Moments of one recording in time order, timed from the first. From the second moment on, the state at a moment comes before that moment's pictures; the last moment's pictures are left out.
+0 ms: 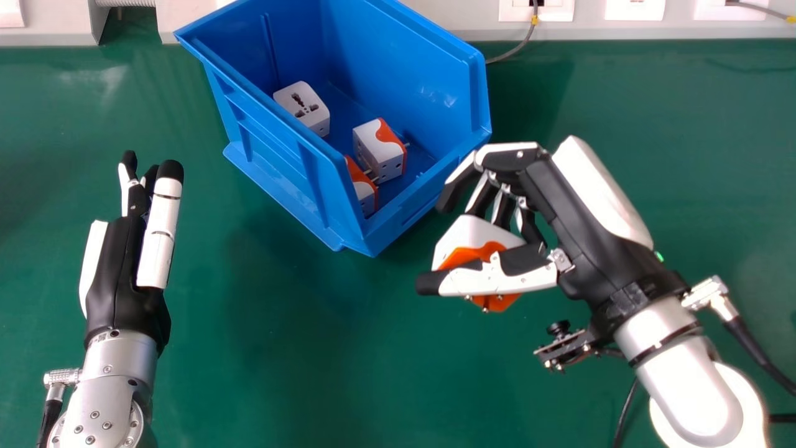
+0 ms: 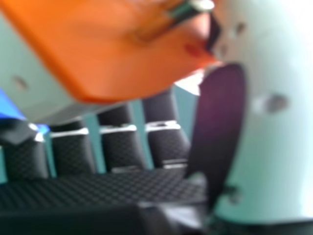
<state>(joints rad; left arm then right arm) 0.05 0.18 0.24 0.02 -0.08 0.02 -0.06 0.02 -0.23 0.17 -0.35 -0.43 0.00 0.18</state>
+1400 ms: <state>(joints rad) 0.06 0.18 0.23 0.02 -0.08 0.00 -0.05 -1.11 0.03 0.36 0.98 -0.59 -0.02 -0.10</state>
